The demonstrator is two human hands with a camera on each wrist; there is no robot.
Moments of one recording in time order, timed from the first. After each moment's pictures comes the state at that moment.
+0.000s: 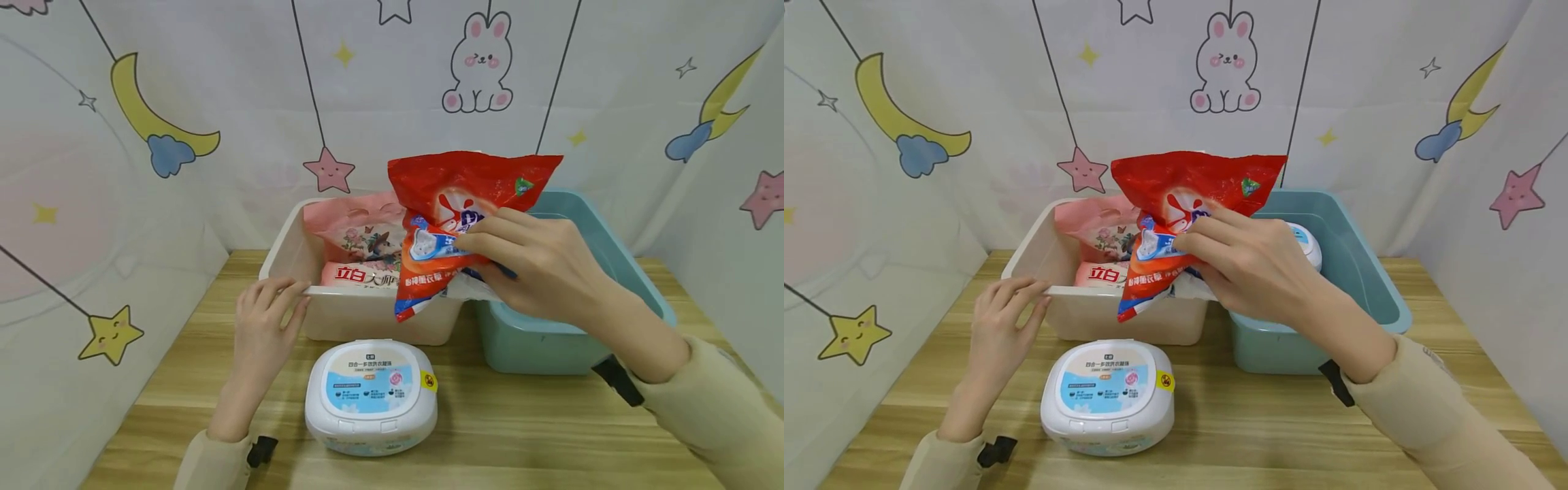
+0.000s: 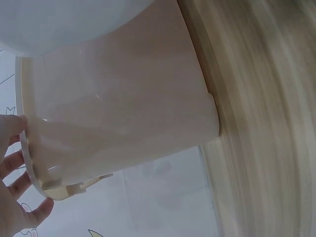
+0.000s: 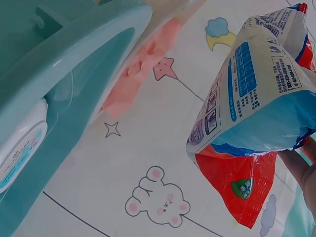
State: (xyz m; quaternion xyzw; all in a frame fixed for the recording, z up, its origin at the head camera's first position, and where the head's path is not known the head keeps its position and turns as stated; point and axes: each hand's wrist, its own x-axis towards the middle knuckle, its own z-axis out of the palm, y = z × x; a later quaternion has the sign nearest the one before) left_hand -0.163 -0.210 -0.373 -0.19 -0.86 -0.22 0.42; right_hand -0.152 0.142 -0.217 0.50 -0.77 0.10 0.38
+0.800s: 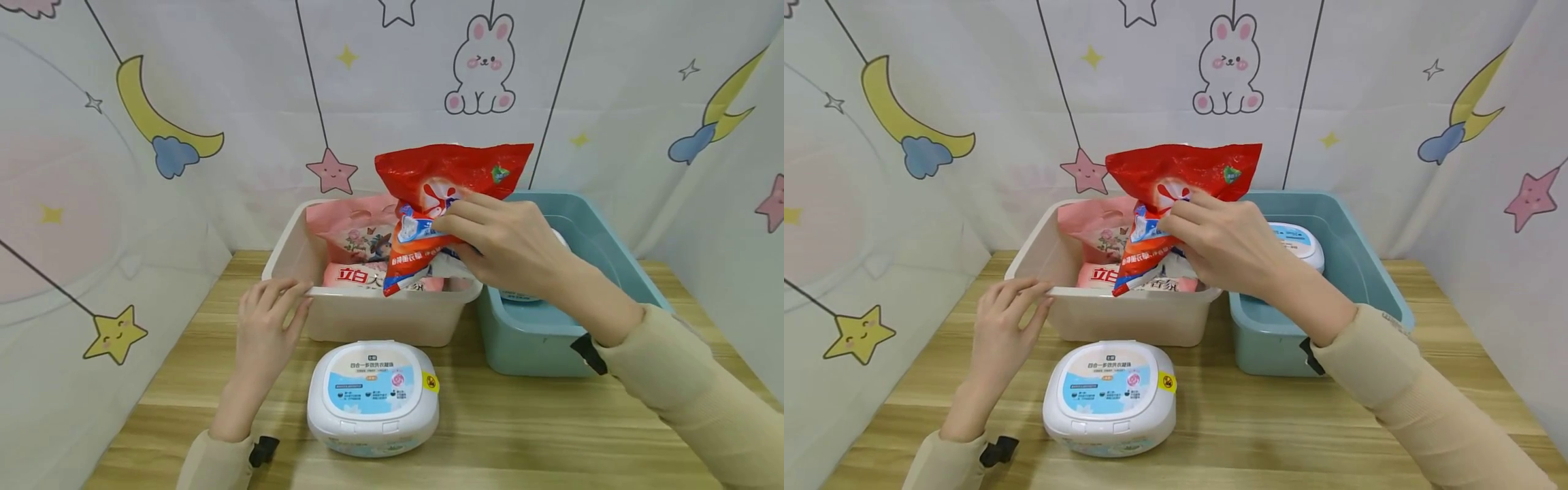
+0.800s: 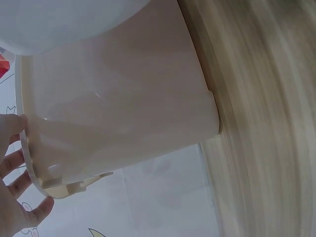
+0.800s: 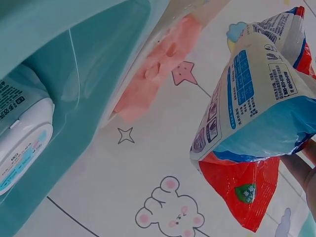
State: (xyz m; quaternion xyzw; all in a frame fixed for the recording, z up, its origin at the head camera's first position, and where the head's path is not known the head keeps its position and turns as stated) left_hand -0.162 -0.211 -0.373 -0.19 -0.86 -0.22 0.42; right_hand -0.184 0.121 -0.220 0.48 -0.79 0.06 0.36
